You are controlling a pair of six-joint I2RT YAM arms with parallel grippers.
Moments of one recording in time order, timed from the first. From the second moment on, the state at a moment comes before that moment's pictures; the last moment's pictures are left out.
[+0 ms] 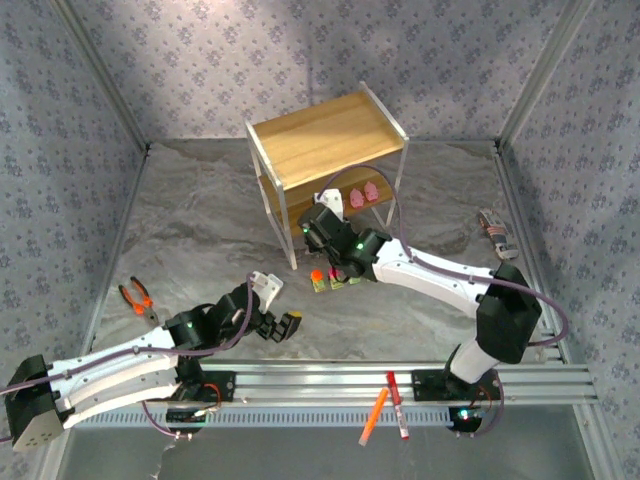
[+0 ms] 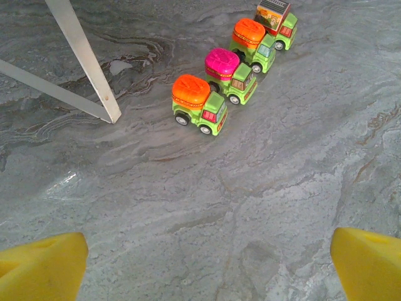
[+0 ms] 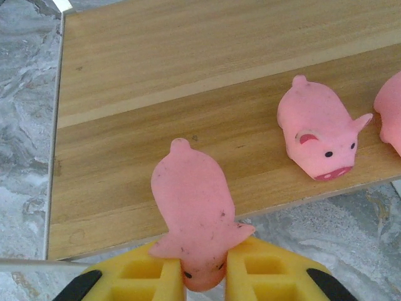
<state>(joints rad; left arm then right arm) -1.06 0.74 0.36 -0.27 -0.21 -0.30 0.95 1.58 1.26 -0.41 0.51 0.57</state>
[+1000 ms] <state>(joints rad) -1.06 0.74 0.36 -0.27 -0.21 -0.30 0.91 1.64 1.26 -0.33 0.51 0.53</state>
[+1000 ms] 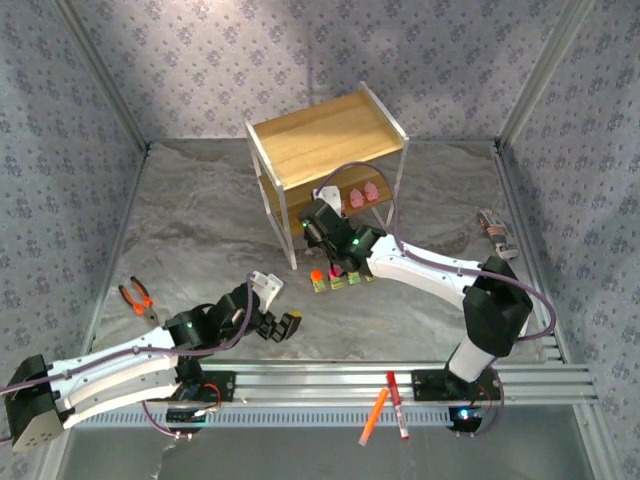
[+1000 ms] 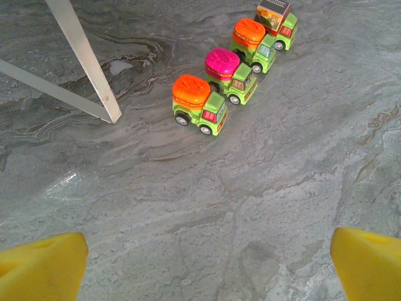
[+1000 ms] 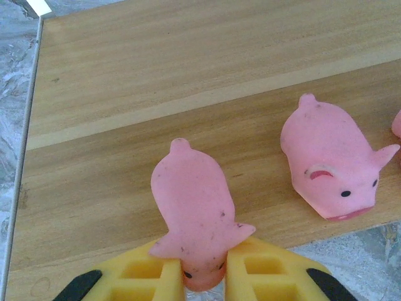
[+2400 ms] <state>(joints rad) -1.06 0.73 0.36 -0.27 -0.21 -0.30 0.89 1.69 1.30 -0.32 0.48 0.51</state>
